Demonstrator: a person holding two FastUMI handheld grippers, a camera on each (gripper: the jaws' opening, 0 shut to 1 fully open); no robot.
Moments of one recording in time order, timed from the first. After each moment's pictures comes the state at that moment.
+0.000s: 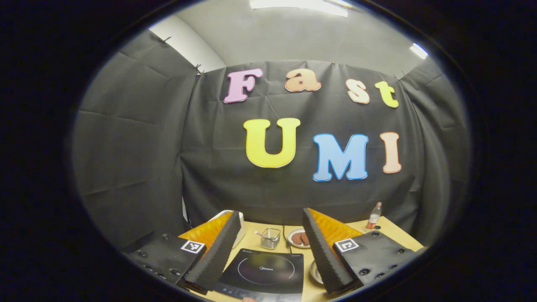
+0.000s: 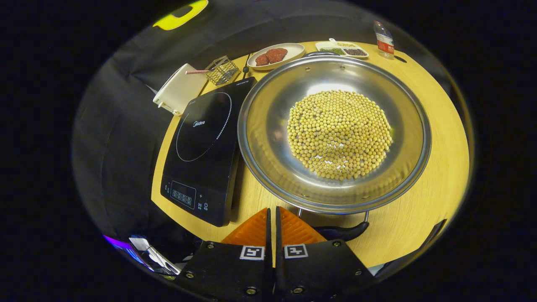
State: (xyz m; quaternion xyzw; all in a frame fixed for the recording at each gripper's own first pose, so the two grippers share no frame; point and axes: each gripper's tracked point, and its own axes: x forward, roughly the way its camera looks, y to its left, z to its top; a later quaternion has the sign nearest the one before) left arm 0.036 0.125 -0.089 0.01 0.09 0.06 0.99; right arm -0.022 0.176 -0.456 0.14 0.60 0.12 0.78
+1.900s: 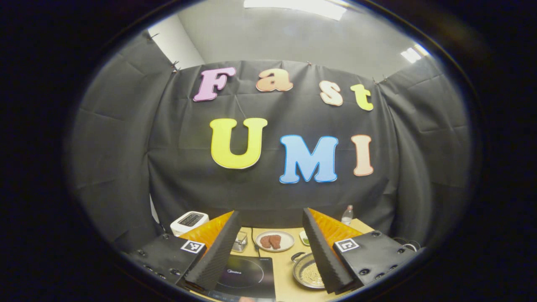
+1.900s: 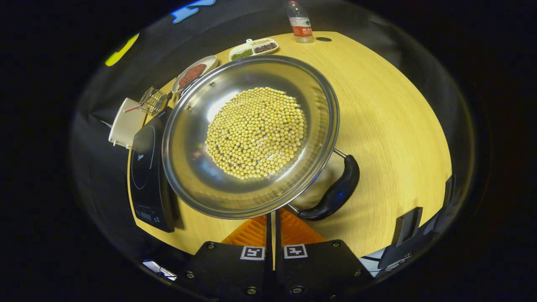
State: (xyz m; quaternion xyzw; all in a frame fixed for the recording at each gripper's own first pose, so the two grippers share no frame) left arm 0.064 0.039 -0.091 -0.01 0.08 -0.04 1.00; right arm -0.020 0.015 -0.462 0.14 0.62 -0.05 0.77
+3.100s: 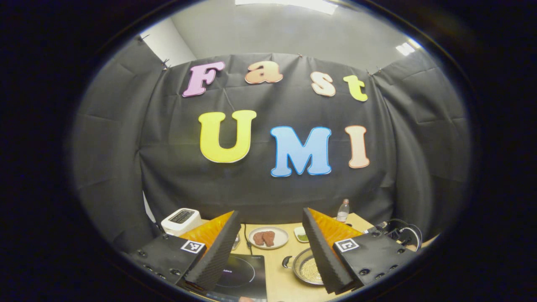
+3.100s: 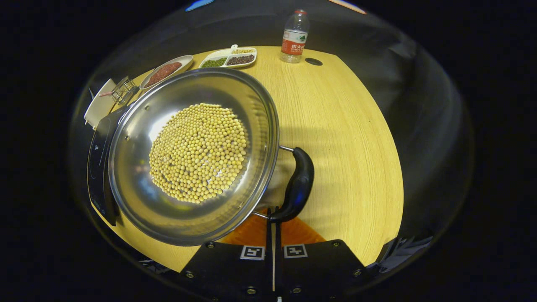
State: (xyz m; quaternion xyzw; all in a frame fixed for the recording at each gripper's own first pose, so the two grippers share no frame) left arm 0.086 -0.007 -0.120 0.01 0.10 -0.05 0.99; right arm 0.051 -0.115 -0.475 -0.03 0.60 -0.07 0.80
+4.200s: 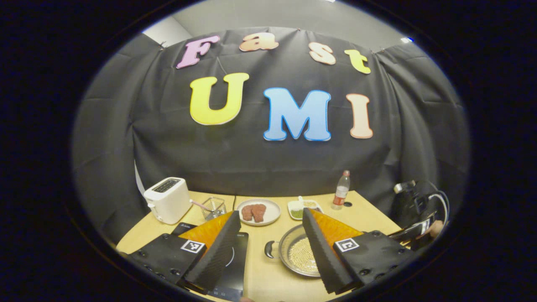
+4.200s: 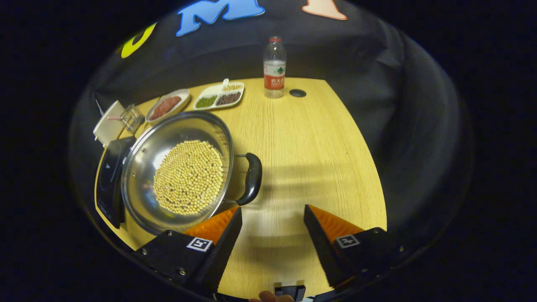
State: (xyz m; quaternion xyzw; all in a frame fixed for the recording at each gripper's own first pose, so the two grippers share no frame) left arm 0.103 -0.063 -0.264 0.00 0.21 -0.06 0.97; right arm 0.070 -0.163 -0.413 0.00 0.47 -0.06 0.88
